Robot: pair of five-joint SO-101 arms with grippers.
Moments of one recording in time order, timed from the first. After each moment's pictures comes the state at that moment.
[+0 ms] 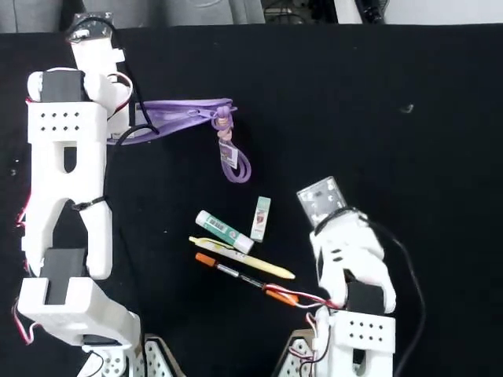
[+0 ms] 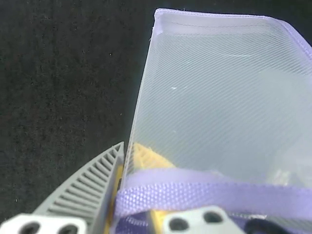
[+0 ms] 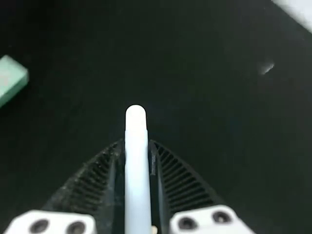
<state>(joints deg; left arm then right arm) -6.6 7.3 -21.8 92.2 0.0 8.2 -88.6 94.3 43.5 34.1</state>
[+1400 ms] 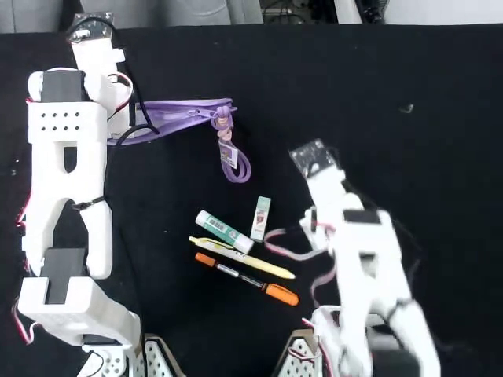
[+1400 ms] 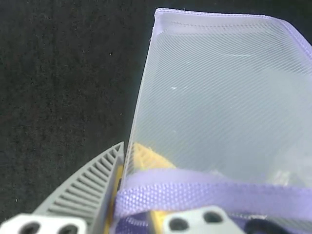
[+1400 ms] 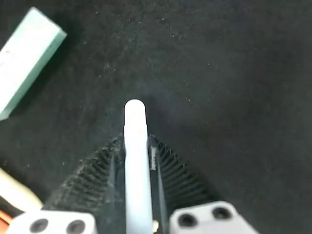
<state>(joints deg) -6.6 7.3 -21.8 92.1 0.0 3.4 -31.9 65.1 46.1 28.2</state>
